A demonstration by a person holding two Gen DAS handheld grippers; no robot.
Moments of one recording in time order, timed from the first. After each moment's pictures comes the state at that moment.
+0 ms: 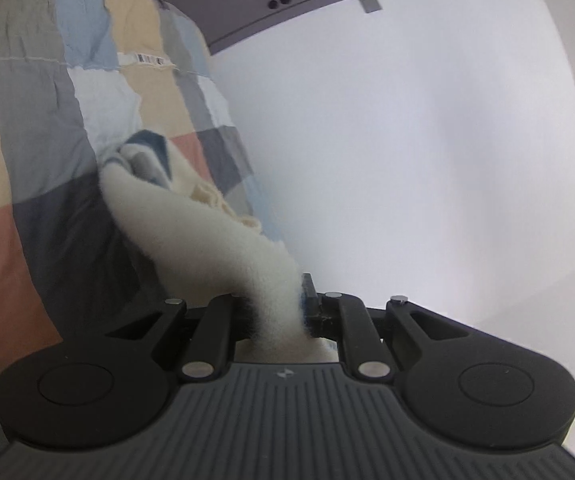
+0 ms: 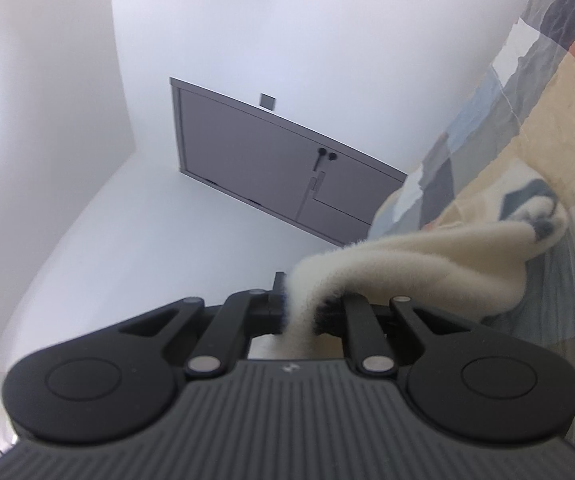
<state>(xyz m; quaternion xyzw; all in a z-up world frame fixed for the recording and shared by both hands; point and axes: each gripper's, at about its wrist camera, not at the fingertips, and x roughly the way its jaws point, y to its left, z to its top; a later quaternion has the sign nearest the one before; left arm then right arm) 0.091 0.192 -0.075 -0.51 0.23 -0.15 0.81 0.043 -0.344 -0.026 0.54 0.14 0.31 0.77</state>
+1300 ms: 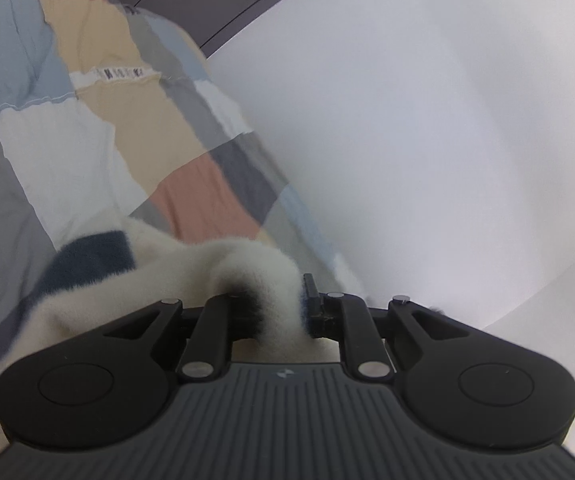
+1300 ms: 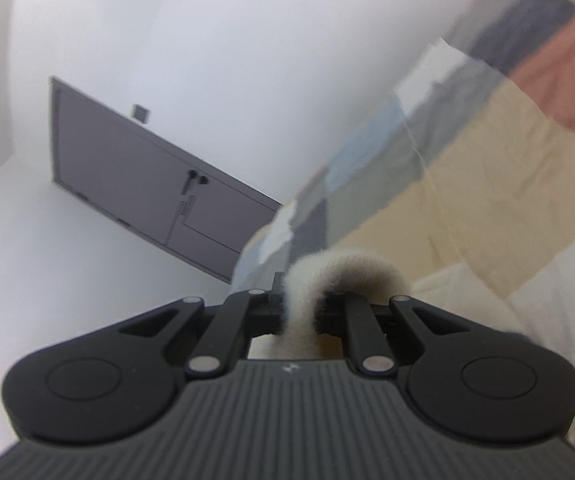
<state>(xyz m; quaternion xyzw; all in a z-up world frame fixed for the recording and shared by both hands) 0.312 0.181 -0.152 -0.40 0.26 -0.13 0.87 0.222 -0.332 -0.098 0.49 0.22 0.13 0.83</state>
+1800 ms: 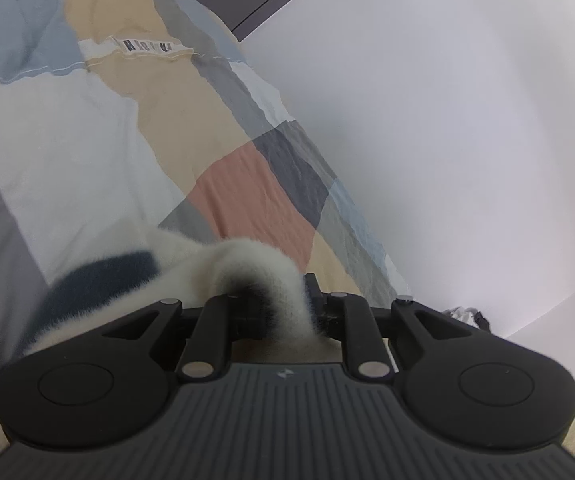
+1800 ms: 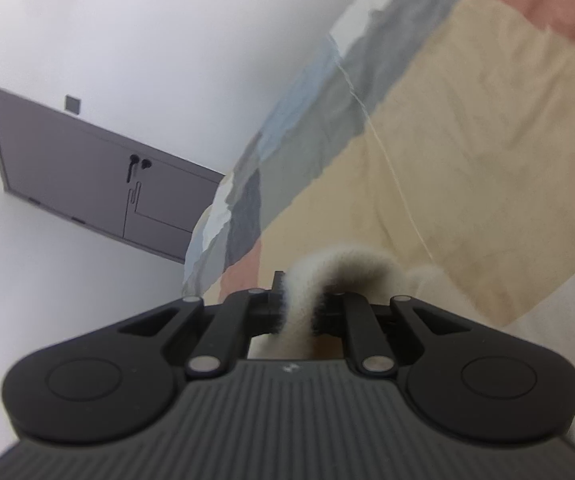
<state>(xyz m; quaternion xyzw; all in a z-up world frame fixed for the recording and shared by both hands) 0.395 0.186 -0.222 -0.39 0.28 -0.09 0.87 0.313 -0.326 -0.176 0.52 0.29 0.11 0.80</state>
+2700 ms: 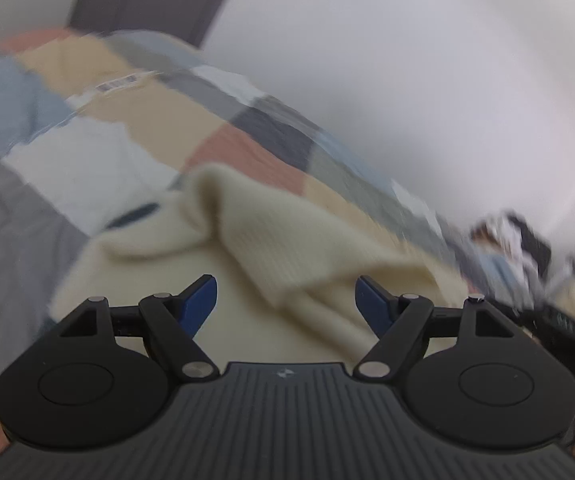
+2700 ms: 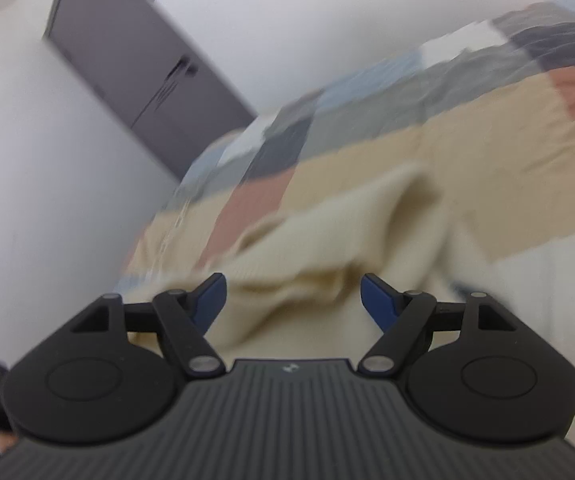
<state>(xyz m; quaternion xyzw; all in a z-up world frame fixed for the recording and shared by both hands) 0.289 0.131 -0.177 -0.19 0.31 -0.11 0.92 0.215 -0.266 -0.114 0.29 0.31 0.18 0.89</state>
